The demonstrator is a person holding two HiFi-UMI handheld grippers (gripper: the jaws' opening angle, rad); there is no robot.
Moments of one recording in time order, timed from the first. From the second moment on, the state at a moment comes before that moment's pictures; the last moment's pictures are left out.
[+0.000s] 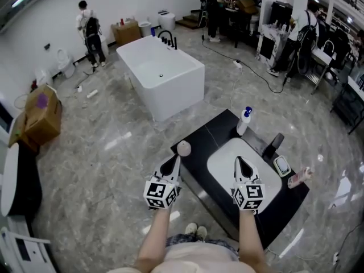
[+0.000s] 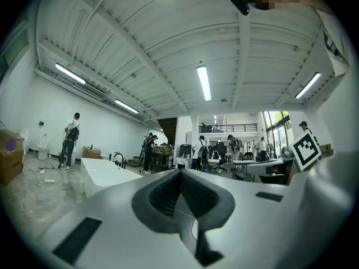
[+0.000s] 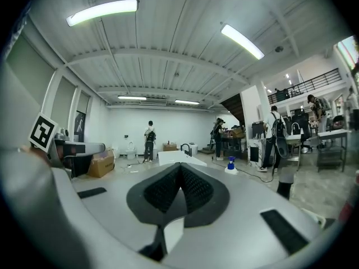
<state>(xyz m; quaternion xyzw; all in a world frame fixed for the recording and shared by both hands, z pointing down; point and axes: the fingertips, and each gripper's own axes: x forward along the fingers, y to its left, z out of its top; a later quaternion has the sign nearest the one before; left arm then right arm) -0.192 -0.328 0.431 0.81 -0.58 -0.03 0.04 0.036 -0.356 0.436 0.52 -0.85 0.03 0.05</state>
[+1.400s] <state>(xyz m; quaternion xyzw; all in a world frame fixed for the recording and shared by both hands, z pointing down) -0.197 -0.302 0.420 0.81 -0.58 -0.04 0.04 0.103 -0.312 0.422 0.58 -0.81 0.03 0.02</state>
